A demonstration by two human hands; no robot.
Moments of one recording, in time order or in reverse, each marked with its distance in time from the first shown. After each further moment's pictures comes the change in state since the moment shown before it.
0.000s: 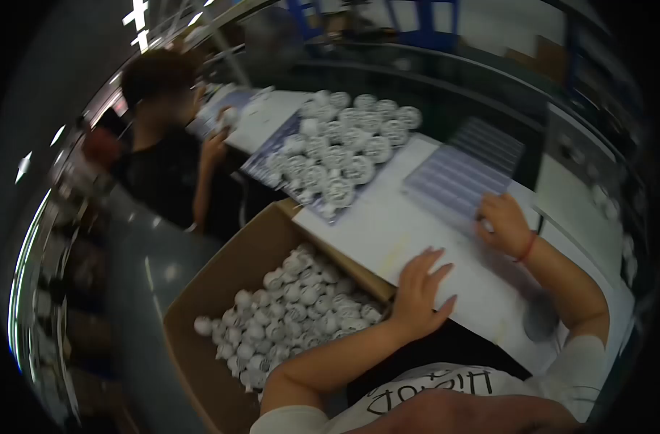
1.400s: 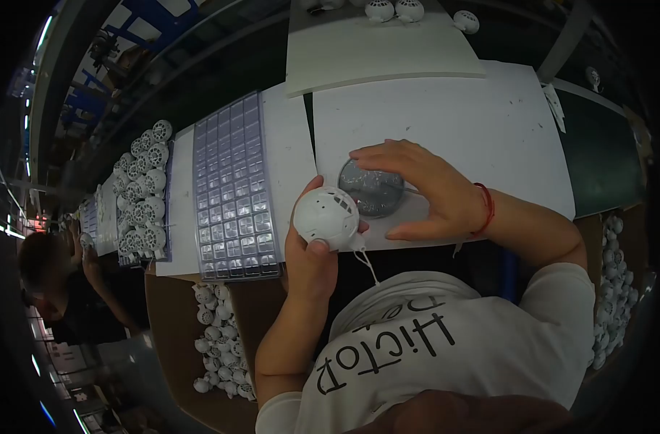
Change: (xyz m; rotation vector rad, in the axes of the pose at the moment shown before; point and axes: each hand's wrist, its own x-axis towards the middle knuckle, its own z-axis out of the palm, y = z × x) left_hand 0.030 0.156 0.060 -1.314 -0.463 -0.637; right_hand -0.215 -0.108 -0.159 0.460 0.283 0.360
